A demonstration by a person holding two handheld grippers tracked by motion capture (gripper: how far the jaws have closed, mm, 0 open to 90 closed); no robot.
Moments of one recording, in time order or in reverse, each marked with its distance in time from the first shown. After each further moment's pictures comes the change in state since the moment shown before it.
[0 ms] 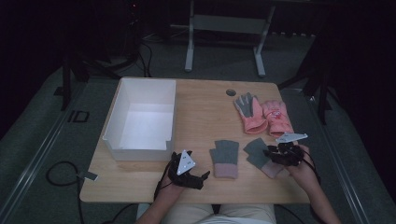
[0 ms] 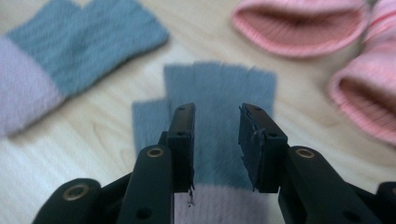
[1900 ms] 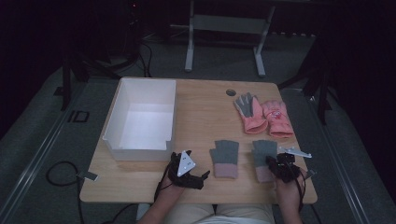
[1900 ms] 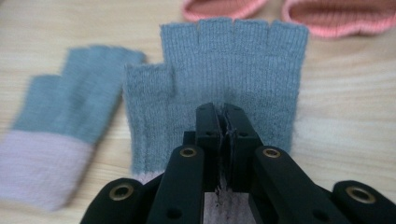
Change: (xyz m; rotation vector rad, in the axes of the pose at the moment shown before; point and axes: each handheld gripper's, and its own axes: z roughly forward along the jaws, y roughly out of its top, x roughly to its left) left arm -0.002 0.000 -0.001 -0.012 0.033 0.008; right arm 0.061 -0.017 -0.011 -0.074 -0.268 0.516
